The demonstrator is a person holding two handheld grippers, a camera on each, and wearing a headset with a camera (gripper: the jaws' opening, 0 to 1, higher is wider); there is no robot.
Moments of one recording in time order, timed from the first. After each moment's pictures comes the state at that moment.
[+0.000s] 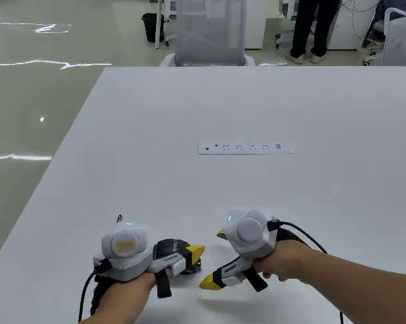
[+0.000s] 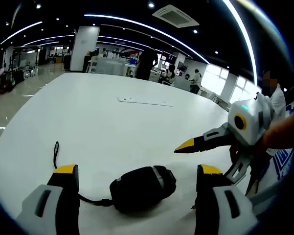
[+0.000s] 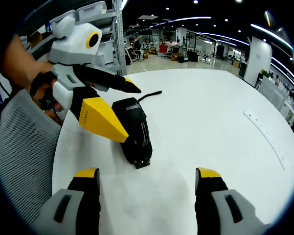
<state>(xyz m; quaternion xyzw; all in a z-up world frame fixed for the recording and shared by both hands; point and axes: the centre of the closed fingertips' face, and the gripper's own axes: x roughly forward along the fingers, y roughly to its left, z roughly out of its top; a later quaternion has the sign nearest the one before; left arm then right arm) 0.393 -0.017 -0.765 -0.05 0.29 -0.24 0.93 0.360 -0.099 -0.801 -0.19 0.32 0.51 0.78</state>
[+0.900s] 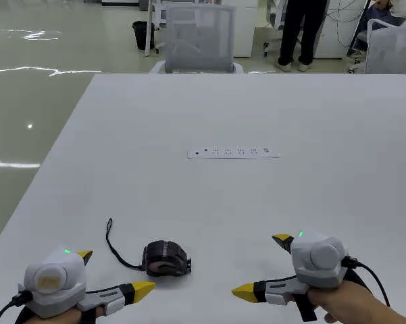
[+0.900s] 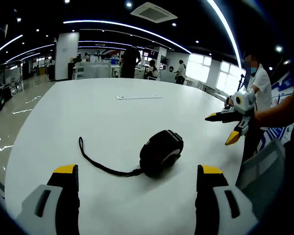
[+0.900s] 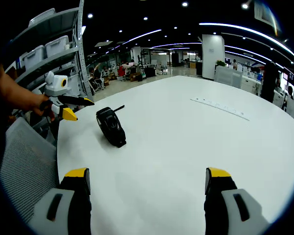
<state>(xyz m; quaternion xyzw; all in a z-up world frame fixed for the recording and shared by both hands) 0.349 0.057 -0.758 0.00 0.27 -0.30 0.92 0.324 -0.212 -0.772 -0.05 0.28 0.36 0.89</state>
